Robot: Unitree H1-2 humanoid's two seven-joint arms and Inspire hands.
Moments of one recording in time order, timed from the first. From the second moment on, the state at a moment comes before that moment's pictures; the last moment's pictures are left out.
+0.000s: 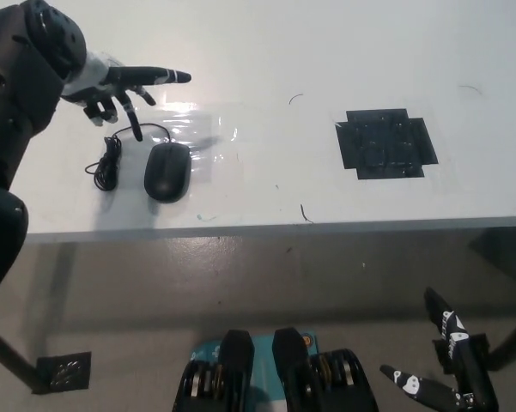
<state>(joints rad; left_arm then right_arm) -1.42 0.38 -0.61 1.30 0.38 0.22 -0.81 0.05 -0.12 0.06 0.23 -0.11 -0.38 0.00</state>
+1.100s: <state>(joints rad) -1.42 0.34 -0.56 1.37 0.43 0.15 -0.87 0.05 -0.13 0.06 0.21 -0.11 -0.38 0.00</state>
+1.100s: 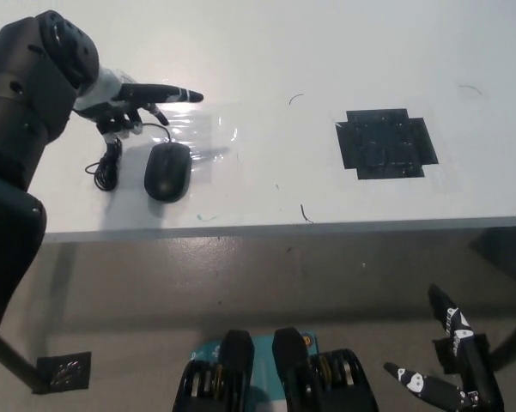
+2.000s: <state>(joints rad) -1.42 0.32 -0.56 1.41 0.45 0.15 -0.87 0.05 -0.13 0.06 0.21 -0.11 -0.38 0.00</state>
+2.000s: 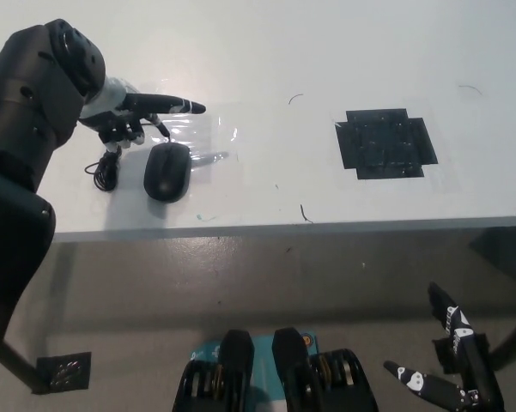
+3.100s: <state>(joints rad) -1.38 0.32 -0.56 1.41 0.48 0.09 -0.83 0.04 -0.13 0.06 0.20 -0.11 -0.38 0.00</state>
